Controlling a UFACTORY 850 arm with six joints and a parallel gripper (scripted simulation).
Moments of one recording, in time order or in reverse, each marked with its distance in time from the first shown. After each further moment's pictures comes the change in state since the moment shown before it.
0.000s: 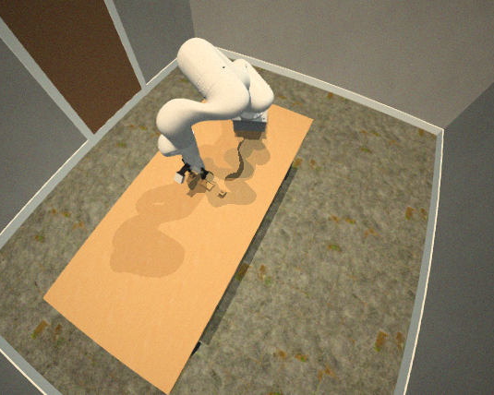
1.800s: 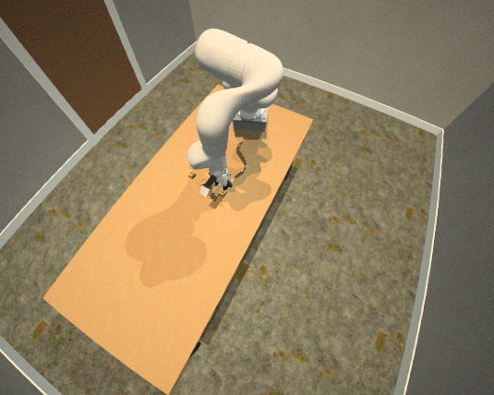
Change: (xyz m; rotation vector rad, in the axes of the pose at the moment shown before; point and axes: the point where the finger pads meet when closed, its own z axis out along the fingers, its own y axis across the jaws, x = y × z) arm -0.011 -0.149 -0.001 -0.002 0.000 0.006
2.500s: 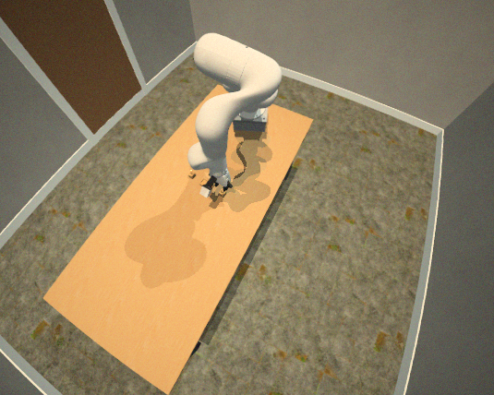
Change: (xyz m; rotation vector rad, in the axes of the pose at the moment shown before) arm 0.000 0.000 0.007 0.000 0.000 0.000
